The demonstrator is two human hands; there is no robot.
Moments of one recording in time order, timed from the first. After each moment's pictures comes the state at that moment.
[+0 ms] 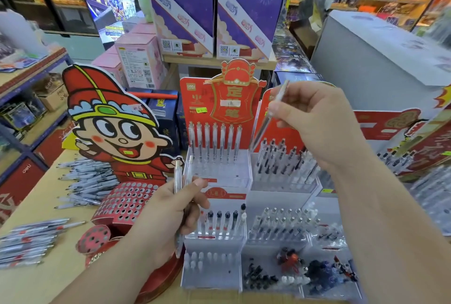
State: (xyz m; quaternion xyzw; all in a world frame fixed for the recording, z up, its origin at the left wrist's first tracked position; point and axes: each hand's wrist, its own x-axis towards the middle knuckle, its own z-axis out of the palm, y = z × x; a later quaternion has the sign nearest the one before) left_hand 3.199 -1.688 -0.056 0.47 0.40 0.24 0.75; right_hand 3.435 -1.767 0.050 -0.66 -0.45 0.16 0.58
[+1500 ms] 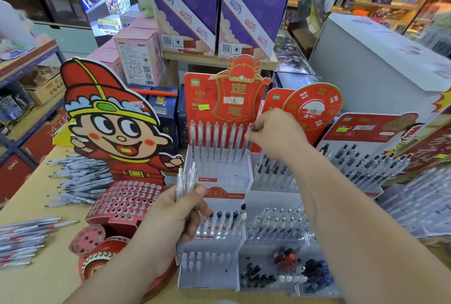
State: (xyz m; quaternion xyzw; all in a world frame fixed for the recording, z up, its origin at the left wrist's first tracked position) left_hand 3.194 -1.689 -0.071 0.47 0.39 0.24 0.76; right_hand 3.437 -1.706 0.007 -0.86 -0.47 0.07 0.18
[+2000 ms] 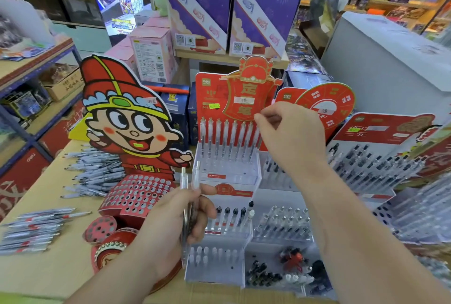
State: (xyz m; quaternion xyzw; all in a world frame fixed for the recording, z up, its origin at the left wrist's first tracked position) left_hand 3.178 -1.695 -0.074 0.49 0.35 0.23 0.77; right_hand 3.402 -1.735 0.015 -0.80 -0.48 -0.14 0.33
